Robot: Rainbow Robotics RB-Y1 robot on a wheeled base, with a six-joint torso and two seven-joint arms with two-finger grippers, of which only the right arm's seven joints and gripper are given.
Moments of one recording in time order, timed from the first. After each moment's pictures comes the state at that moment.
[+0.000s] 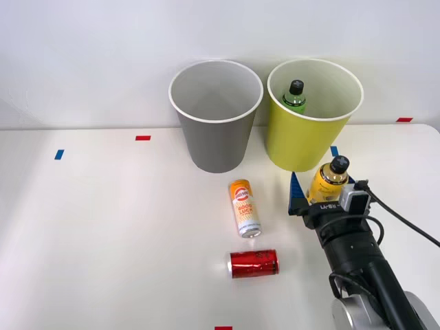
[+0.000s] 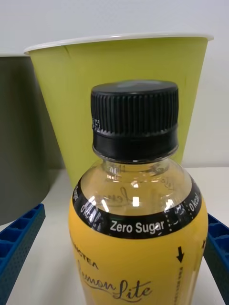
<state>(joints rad) 0.23 -0.15 0.17 -1.76 -0.12 -0.16 1.54</state>
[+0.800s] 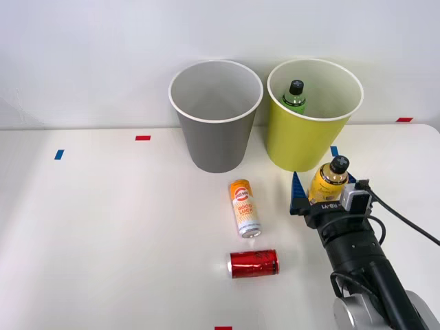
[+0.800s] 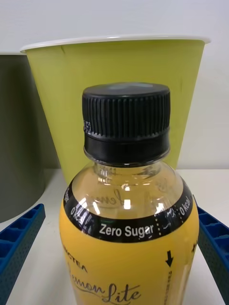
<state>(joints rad) 0.23 -0.15 0.16 -1.76 -0.11 -0.15 1.55</state>
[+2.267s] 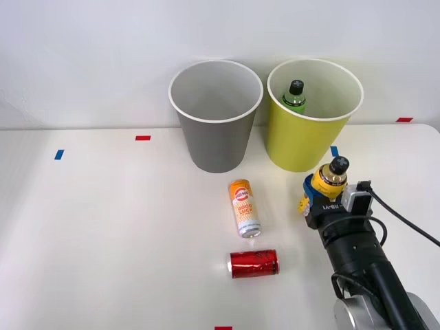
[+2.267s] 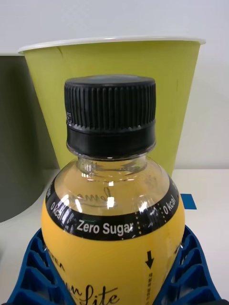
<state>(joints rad) 0.24 -0.14 0.16 -1.76 -0.12 -0.16 1.55</state>
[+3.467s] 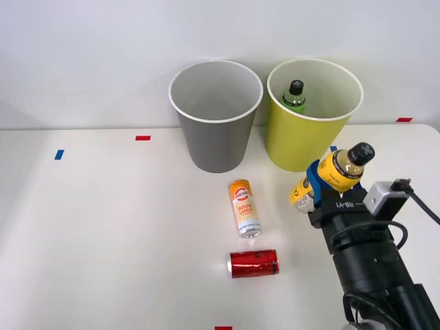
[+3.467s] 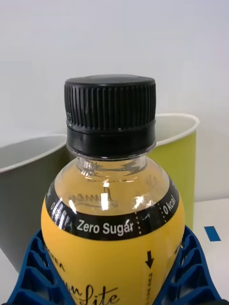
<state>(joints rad) 0.44 -0.11 0.24 -2.15 -0.16 -0.09 1.50</state>
